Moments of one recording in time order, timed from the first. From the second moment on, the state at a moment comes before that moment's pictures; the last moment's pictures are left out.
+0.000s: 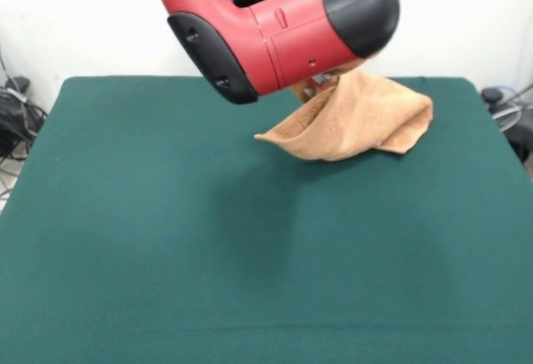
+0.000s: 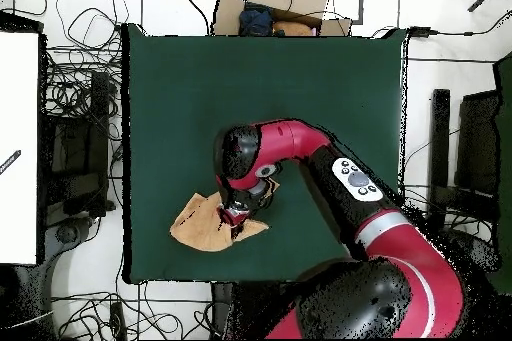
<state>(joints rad) -0.59 -0.37 0.67 1.60 -0.56 1.54 1.22</state>
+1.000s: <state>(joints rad) -0.37 -0.31 0.66 1.25 -0.53 1.74 1.22</state>
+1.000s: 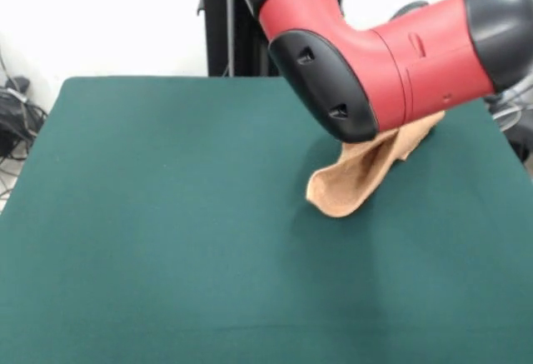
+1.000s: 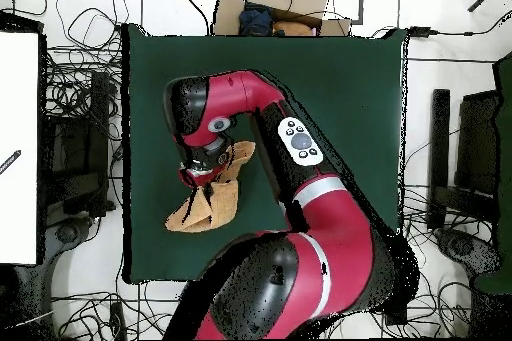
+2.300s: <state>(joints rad) -0.58 -0.29 0.69 1.32 -0.45 1.47 1.22</state>
